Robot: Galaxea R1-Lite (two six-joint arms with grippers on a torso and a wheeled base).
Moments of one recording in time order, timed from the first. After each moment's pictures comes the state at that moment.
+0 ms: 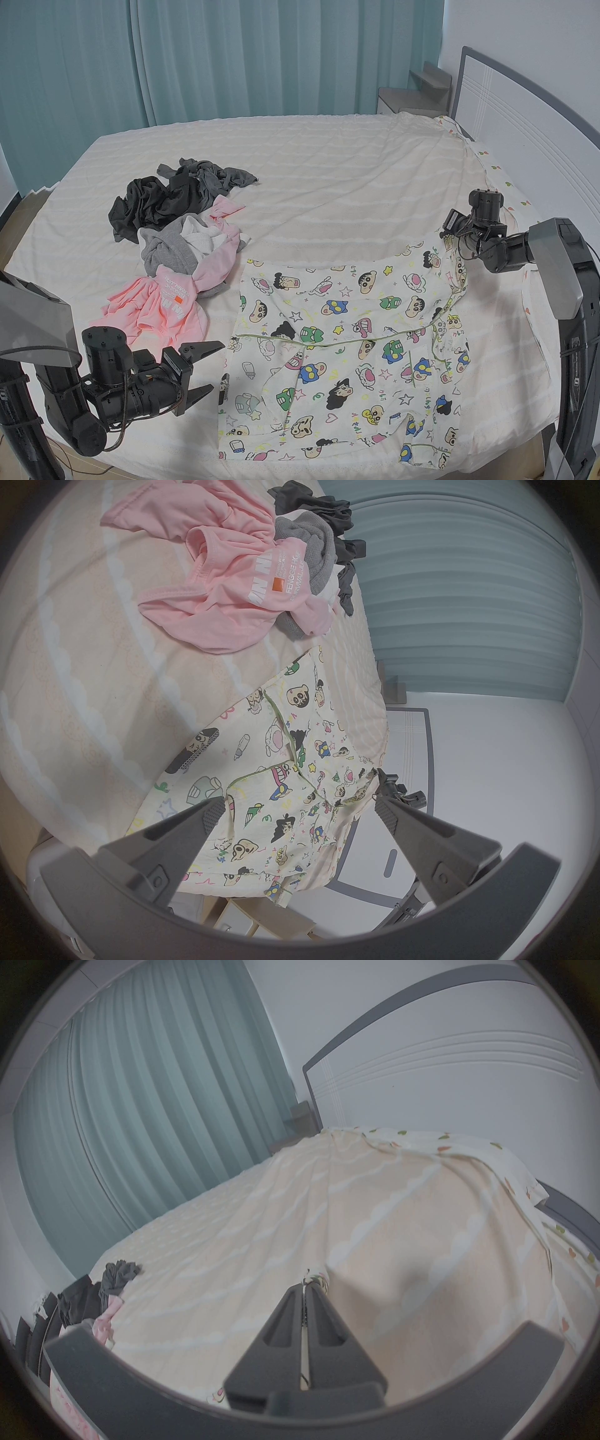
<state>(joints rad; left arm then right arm) -0.30 2.06 -0.09 -1.55 -0.34 -1.31 0.04 2.53 -1.81 -0.51 -0.20 0.43</state>
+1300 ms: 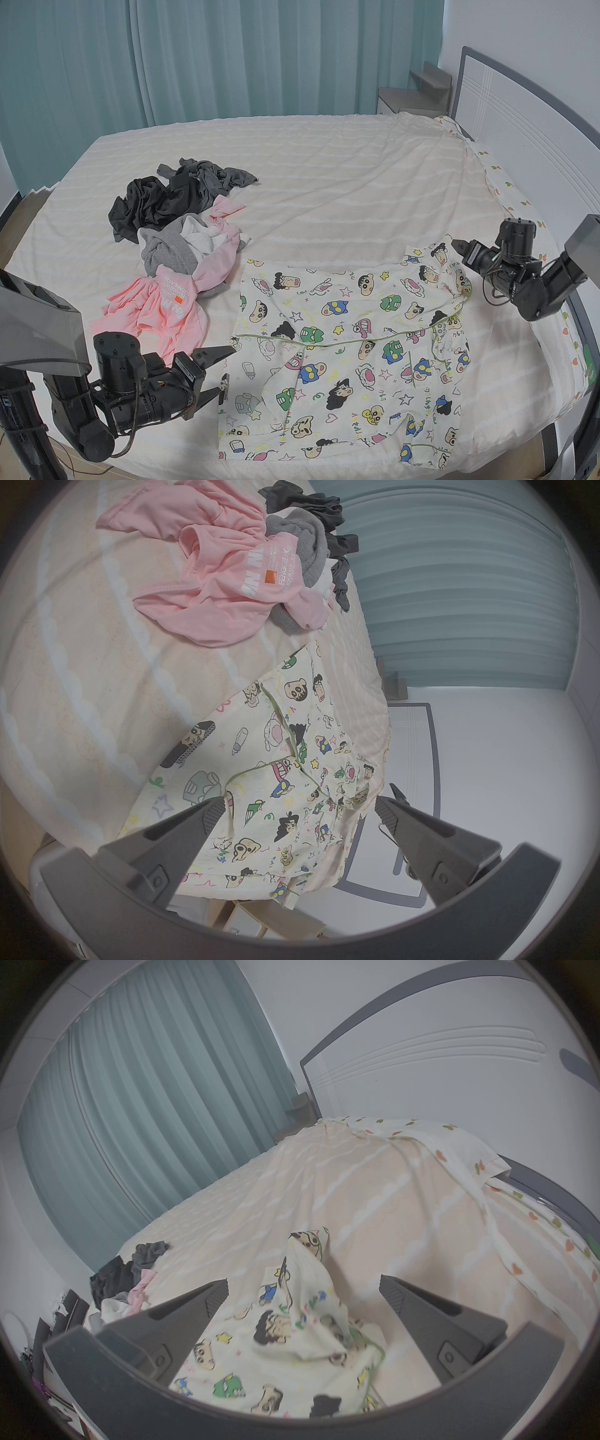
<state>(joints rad) -0.41 2.07 -0.10 -1.55 -0.23 -1.29 0.08 2.08 -0.86 -0.93 -0.14 0.49</state>
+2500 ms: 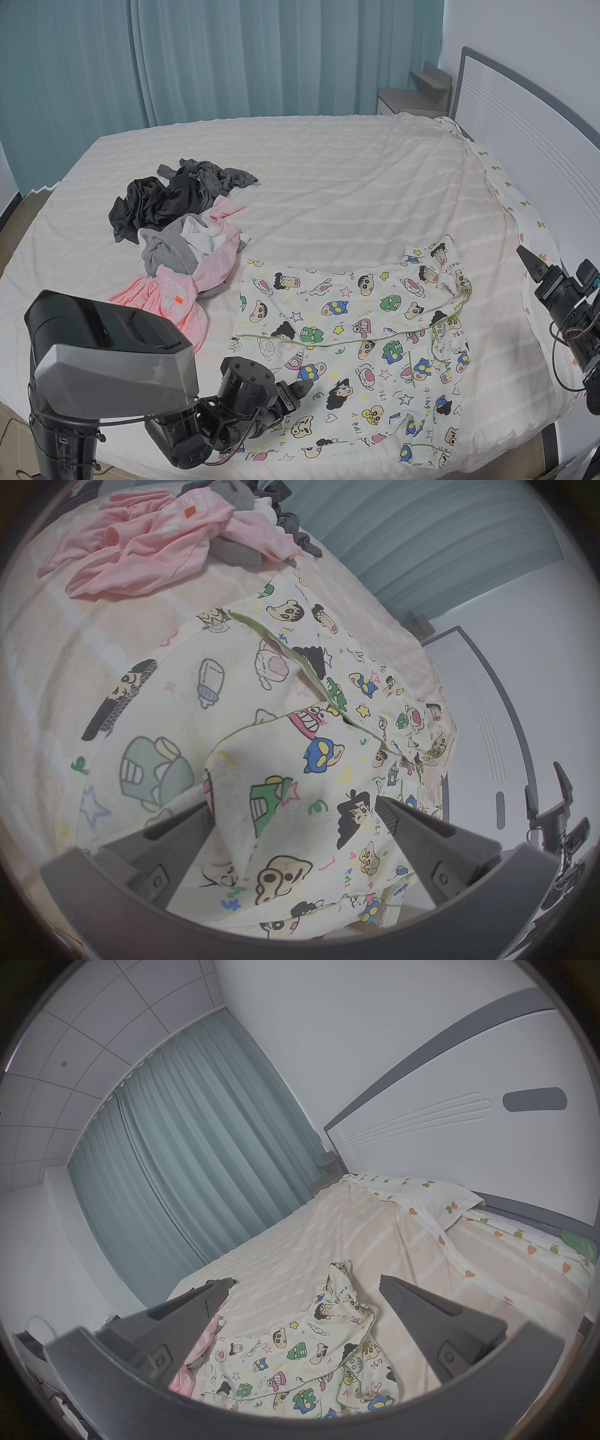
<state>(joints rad) -0.73 2.30 -0.54 -1.12 0.14 -1.06 0.09 1.53 -0.15 -1.40 -0.09 0.54</state>
